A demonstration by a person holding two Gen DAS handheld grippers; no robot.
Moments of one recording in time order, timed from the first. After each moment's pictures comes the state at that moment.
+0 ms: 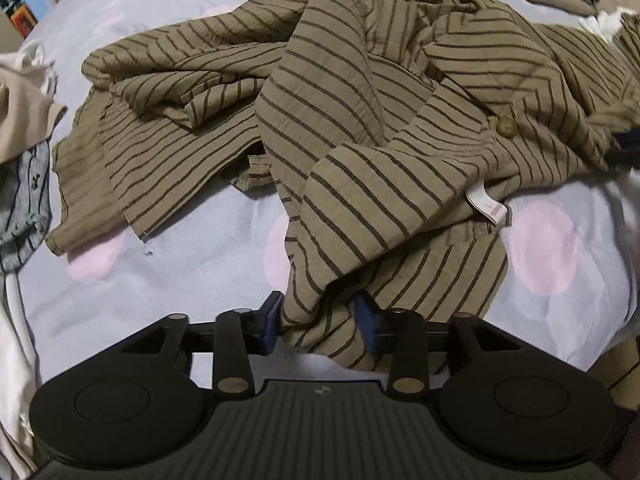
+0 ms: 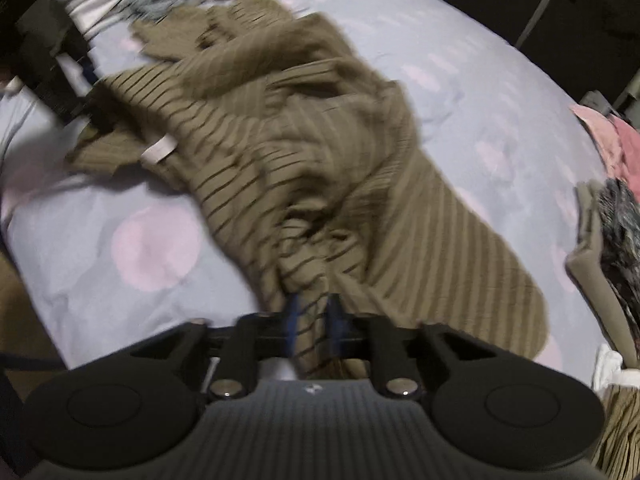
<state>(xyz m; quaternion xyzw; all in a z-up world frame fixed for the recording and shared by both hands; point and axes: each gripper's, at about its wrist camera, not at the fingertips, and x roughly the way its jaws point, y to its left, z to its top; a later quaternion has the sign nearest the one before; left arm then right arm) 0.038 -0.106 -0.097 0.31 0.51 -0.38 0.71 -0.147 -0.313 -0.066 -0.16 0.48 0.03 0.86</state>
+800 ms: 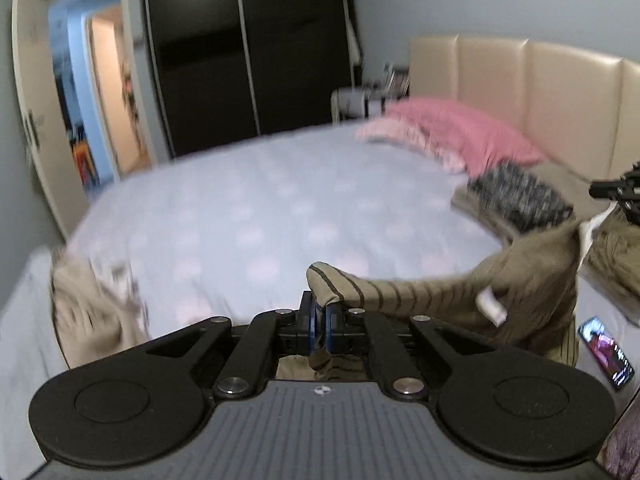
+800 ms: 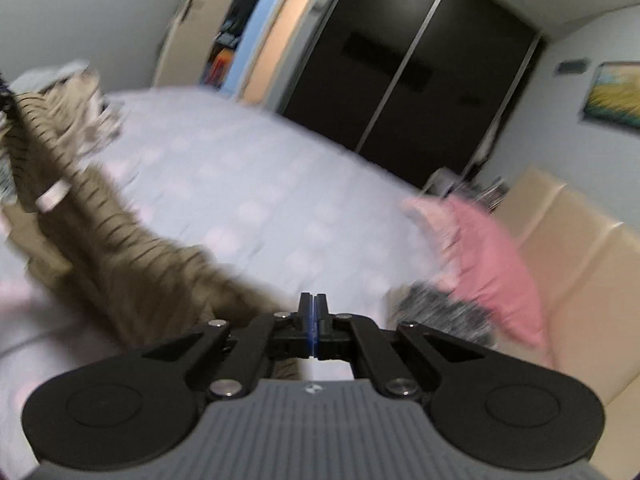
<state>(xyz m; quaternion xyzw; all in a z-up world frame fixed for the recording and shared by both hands) 0.041 -0.115 0.132 0.18 0.22 -0.42 0.86 -0.167 -0.390 0.121 -0.18 0.25 -0.20 0.93</state>
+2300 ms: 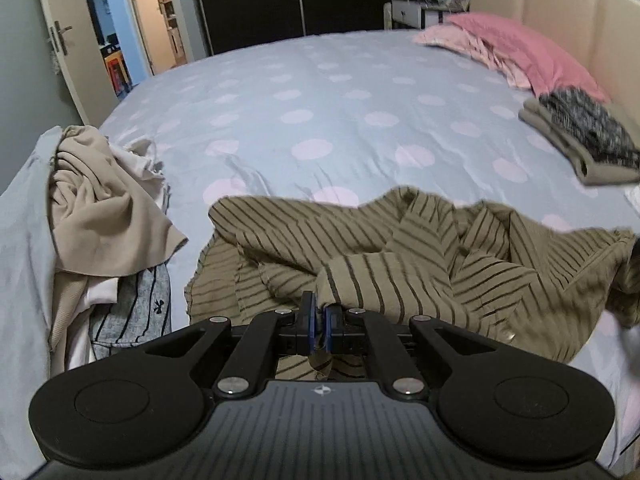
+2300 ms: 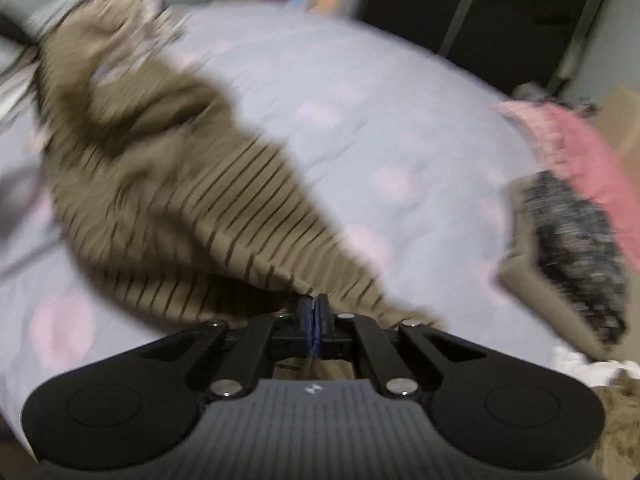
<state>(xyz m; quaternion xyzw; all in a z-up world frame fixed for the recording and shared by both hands) 0.096 -0.098 0.022 0.19 0.36 -0.33 0.85 -0.127 -0.394 -0.014 -0.09 0.39 -0.11 0.91</state>
